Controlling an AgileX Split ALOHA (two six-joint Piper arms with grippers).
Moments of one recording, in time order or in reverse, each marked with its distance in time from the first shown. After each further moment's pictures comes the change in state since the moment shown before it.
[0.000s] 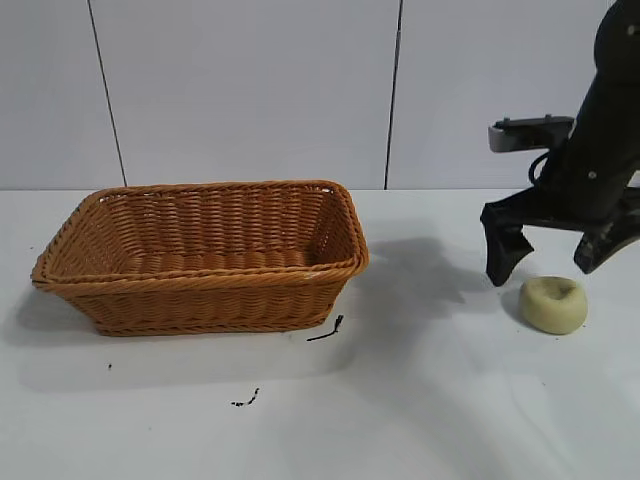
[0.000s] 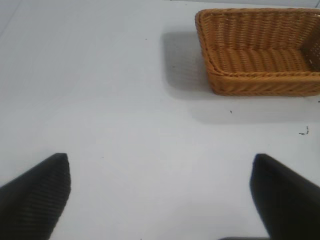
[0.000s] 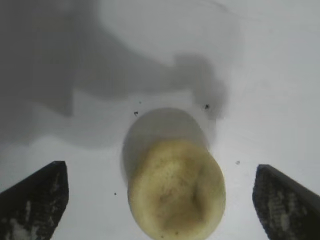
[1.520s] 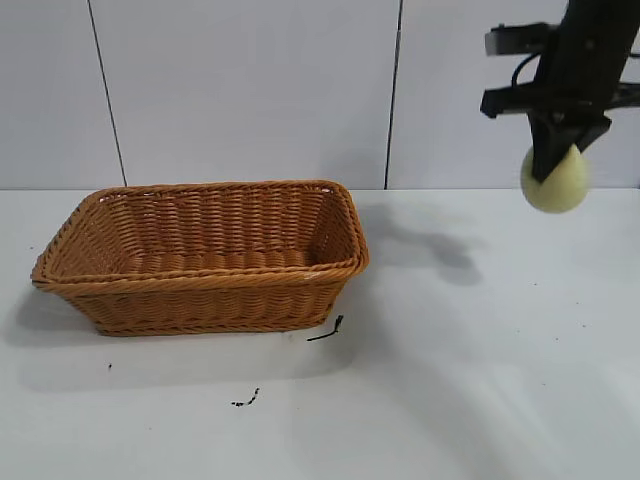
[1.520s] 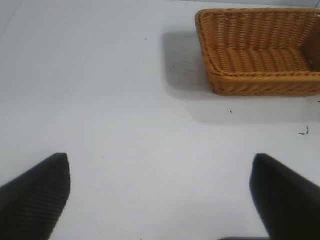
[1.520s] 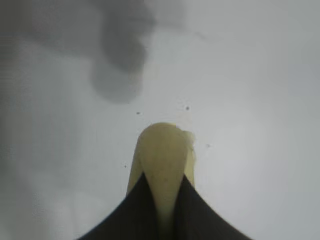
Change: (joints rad) left arm 0.000 0.000 0.000 0.000 0.000 0.000; right arm 0.000 0.031 -0.618 -0.008 0.627 0.015
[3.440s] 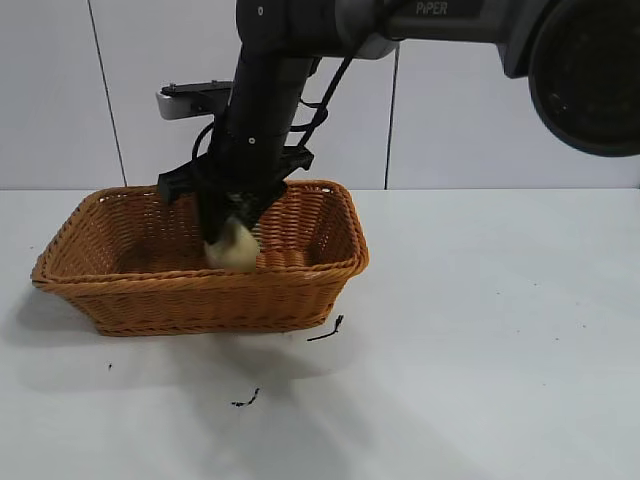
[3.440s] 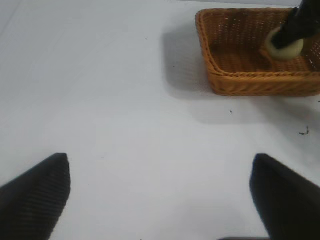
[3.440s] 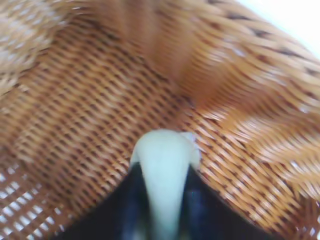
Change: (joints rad) left arm 0.000 0.000 0.000 0.000 0.000 0.000; right arm 0.518 0.489 -0.493 0.116 -0.186 -0.082
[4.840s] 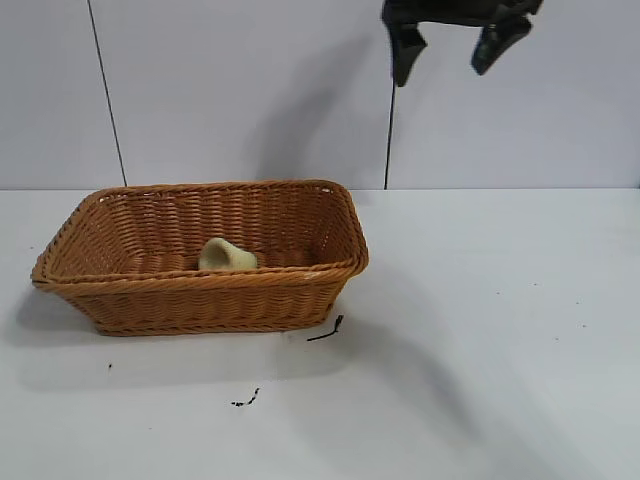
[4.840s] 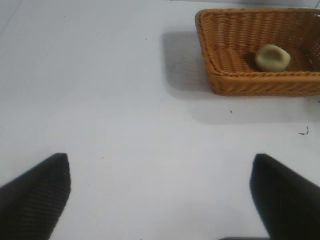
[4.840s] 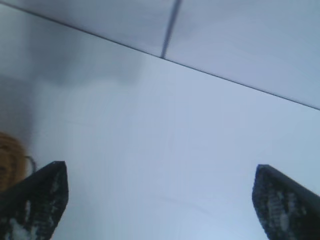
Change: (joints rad) left arm 0.000 0.000 0.000 0.000 0.000 0.000; right arm -0.458 -0.240 -0.057 -0.172 0.158 0.106
